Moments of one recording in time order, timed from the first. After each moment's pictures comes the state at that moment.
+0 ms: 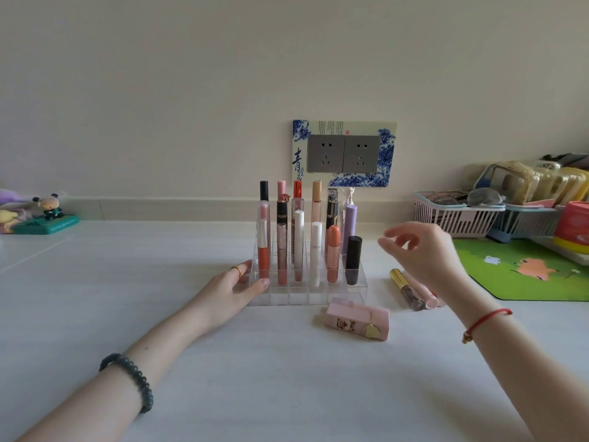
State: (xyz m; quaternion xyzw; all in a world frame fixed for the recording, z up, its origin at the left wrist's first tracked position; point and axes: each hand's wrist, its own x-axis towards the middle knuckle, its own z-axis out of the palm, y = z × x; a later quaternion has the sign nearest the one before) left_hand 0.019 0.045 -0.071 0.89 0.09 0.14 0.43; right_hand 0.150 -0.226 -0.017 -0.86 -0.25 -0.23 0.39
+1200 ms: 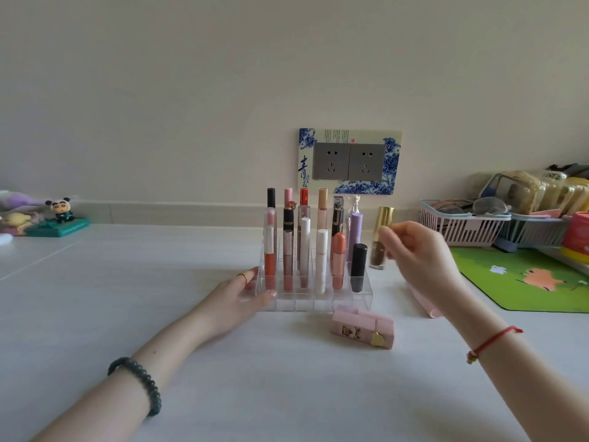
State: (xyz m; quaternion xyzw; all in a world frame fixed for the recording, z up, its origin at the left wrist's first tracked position) left_hand 0.016 0.045 -0.071 0.89 0.07 0.14 0.42; right_hand 0.113 -0.210 -0.002 -0.79 -0.28 -0.18 0.52
